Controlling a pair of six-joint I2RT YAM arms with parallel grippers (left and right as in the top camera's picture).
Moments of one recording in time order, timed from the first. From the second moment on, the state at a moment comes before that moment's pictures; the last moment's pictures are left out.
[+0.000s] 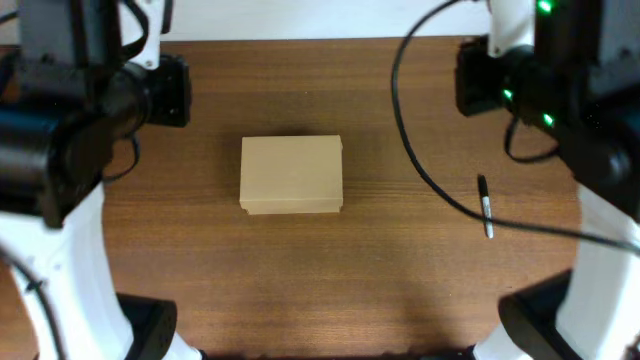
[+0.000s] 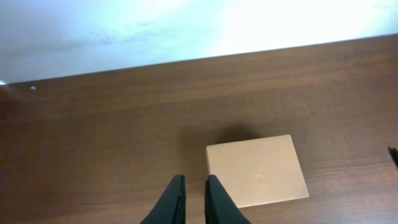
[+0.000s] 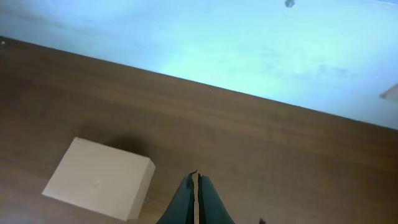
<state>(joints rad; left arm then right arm) -0.18 1.76 2.73 -1.68 -0.05 -0.02 0.33 1.78 2.77 -1.61 0.09 0.02</state>
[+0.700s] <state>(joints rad) -0.18 1.12 1.93 -1.69 -0.25 -0.09 0.59 0.99 1.96 -1.69 0.49 0.19</state>
